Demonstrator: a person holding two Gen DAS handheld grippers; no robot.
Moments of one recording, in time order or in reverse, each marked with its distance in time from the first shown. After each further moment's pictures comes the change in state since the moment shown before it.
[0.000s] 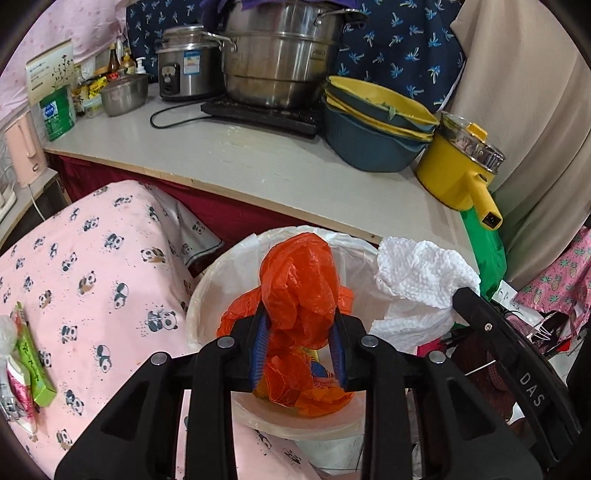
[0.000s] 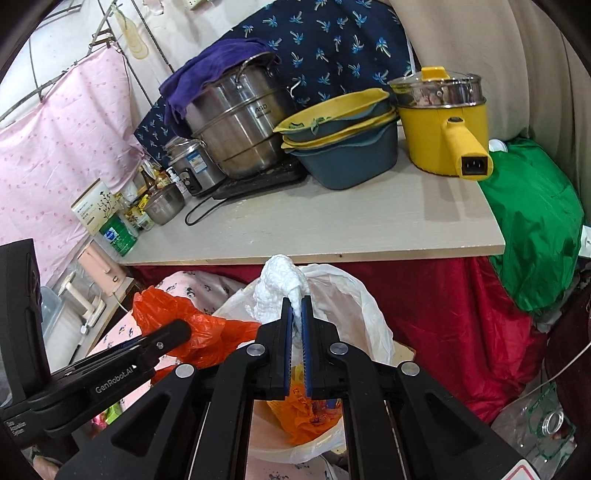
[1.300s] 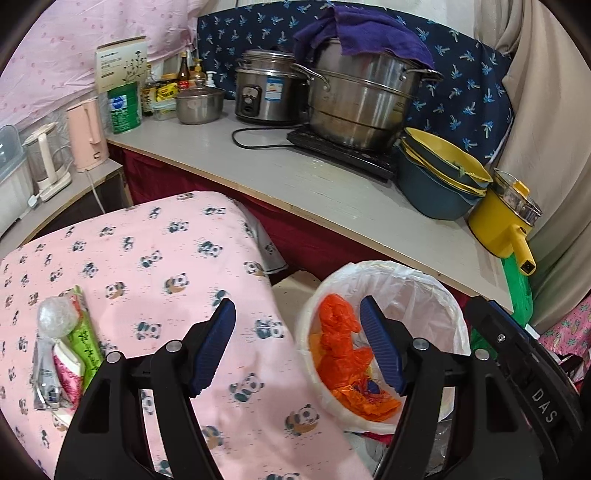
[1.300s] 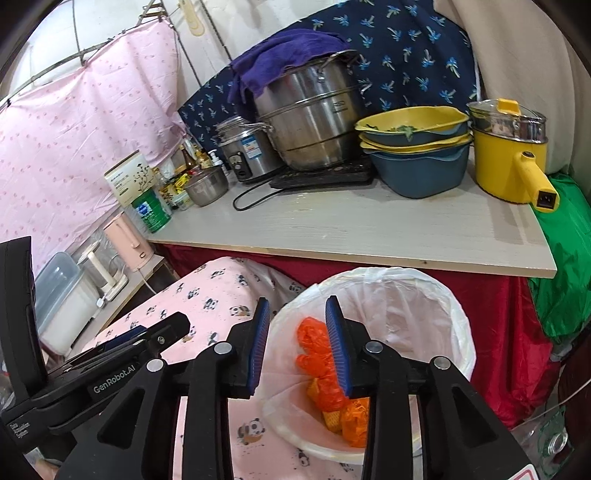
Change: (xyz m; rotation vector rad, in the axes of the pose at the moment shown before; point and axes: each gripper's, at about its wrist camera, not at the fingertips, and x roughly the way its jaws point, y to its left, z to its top) left arm -0.062 0.090 -0.009 -0.131 -0.142 0.147; right arm 0.001 0.099 -0.013 -0.144 -0.006 0.082
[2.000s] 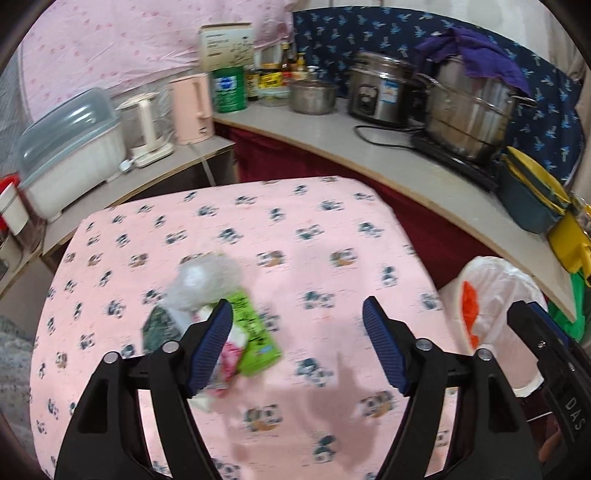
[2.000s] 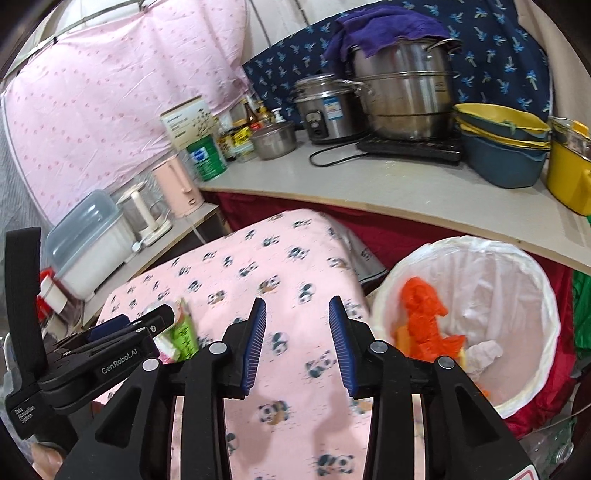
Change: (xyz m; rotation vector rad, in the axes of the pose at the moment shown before) left arm -0.046 0.144 -0.040 -0.129 0.017 0.289; right arm 0.016 0.123 -0.055 -0.158 0.114 0.119
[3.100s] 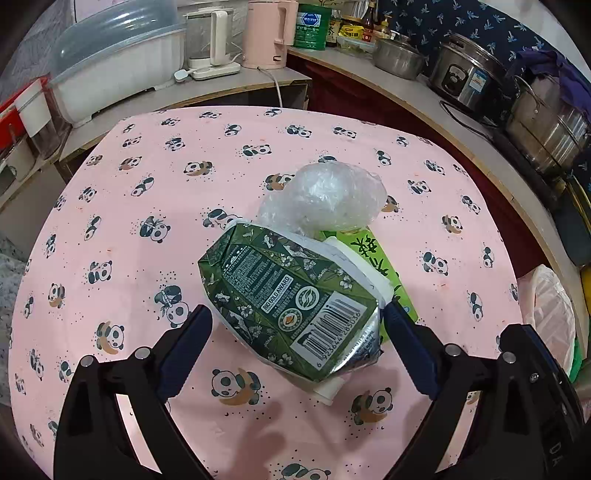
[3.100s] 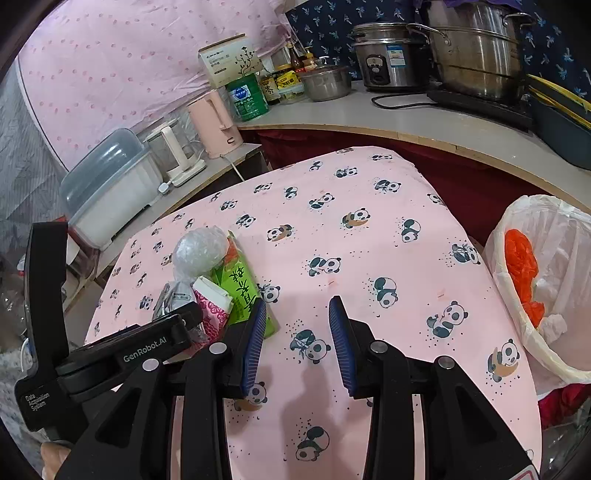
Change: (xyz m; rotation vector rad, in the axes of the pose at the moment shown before) left arm 0.059 0.101 -0.038 -0.224 0.178 0.030; right arm 0.072 0.088 -0.049 -0.073 0.164 0.082
